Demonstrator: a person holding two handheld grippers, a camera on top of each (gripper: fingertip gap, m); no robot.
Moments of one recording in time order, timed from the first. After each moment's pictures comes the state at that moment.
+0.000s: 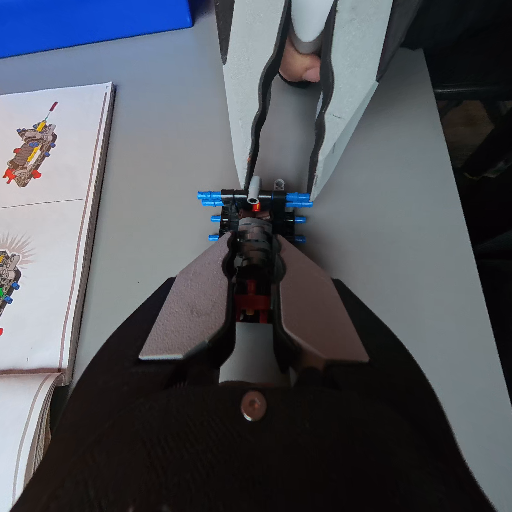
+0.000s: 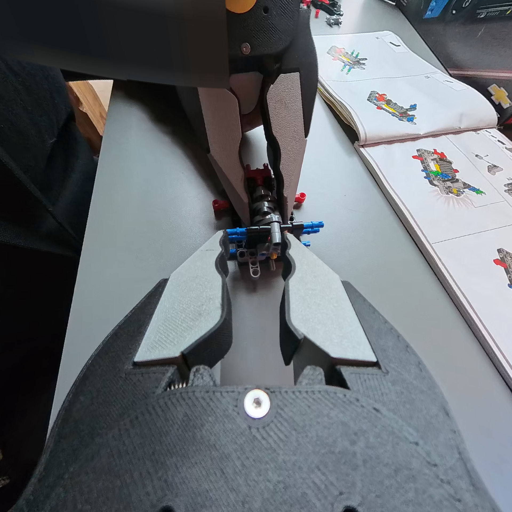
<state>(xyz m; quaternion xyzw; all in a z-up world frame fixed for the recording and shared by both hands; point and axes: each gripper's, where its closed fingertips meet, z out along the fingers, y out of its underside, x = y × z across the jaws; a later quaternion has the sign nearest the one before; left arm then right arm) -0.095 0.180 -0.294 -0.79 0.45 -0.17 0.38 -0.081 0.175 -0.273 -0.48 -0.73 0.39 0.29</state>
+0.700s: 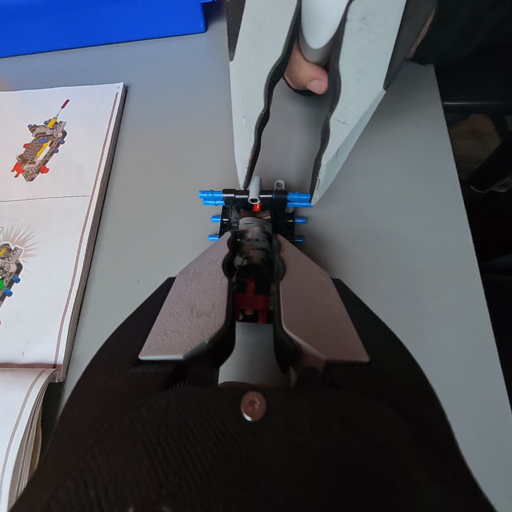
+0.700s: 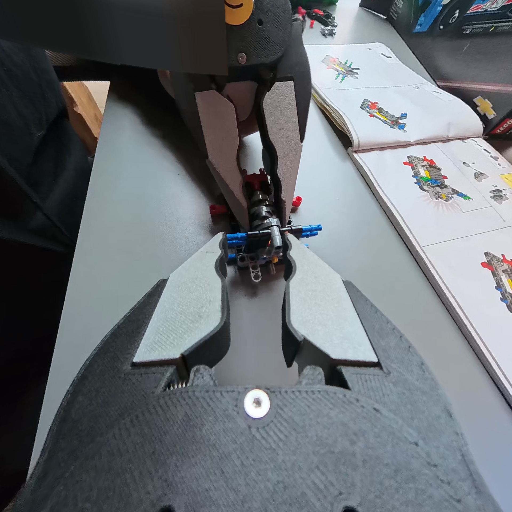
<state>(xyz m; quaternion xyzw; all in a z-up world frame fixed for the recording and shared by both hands) -0.094 0.184 -0.294 -0.80 0.43 -0.17 0.39 -0.082 0.177 -0.271 -0.47 -0.73 0.39 0.31</state>
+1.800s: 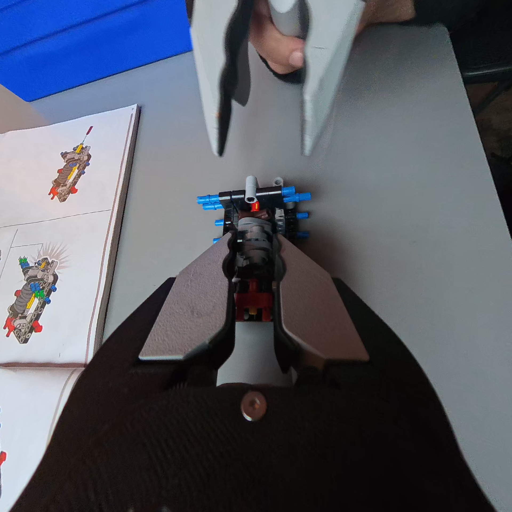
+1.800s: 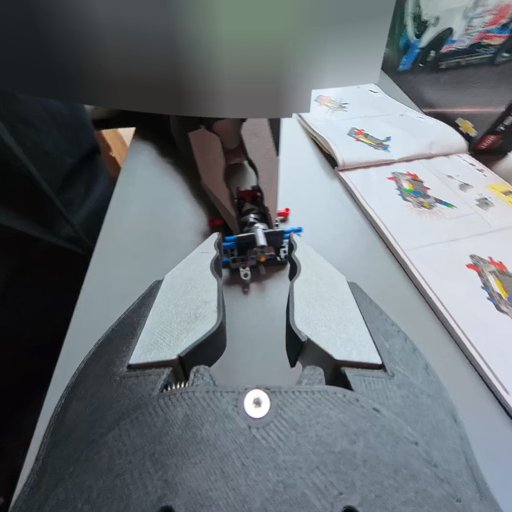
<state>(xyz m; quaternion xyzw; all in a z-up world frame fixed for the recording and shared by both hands) -0.097 0.186 -0.293 -0.78 0.46 -0.12 0.42 -0.075 0.191 -0.252 -0.46 -0.70 0.46 0.31</state>
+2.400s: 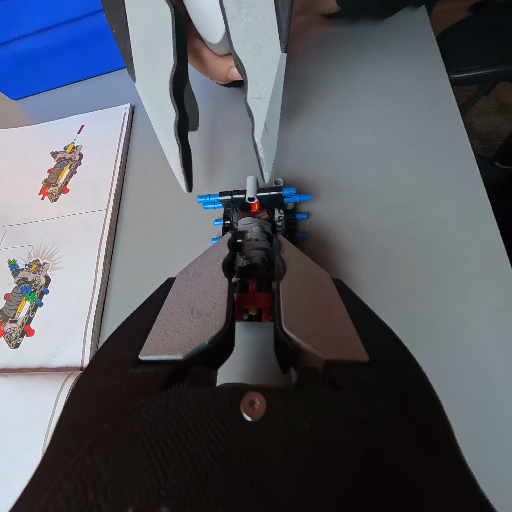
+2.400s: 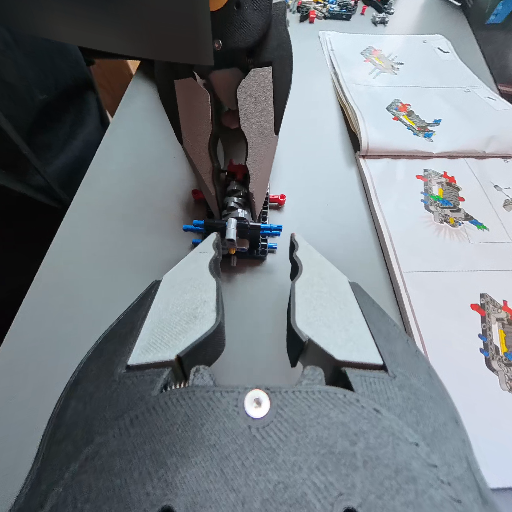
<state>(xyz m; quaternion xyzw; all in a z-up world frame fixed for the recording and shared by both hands) -0.098 0.185 -0.293 -0.77 0.46 -0.14 0.41 -0.094 0.207 -0.271 -0.40 -0.78 0.42 0.23</state>
